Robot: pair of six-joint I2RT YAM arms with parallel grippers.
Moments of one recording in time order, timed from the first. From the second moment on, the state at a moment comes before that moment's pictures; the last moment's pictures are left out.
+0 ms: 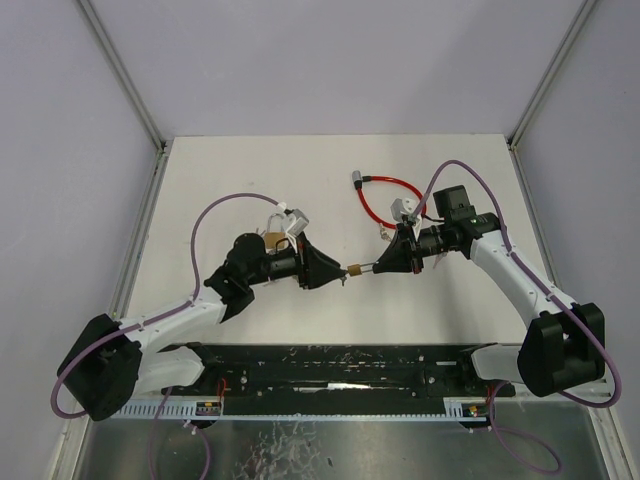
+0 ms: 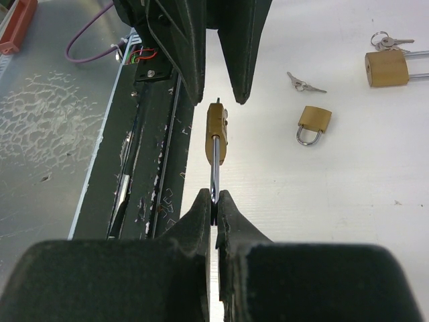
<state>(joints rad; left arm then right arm) -0.69 1.15 0.51 0.57 0.58 -0.53 0.27 1.31 0.98 -0.75 -1.30 -0.82</state>
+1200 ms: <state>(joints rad) -0.63 1.12 0.53 0.50 0.65 -0.49 0.26 1.33 1.03 -0.82 -1.31 -0.89</state>
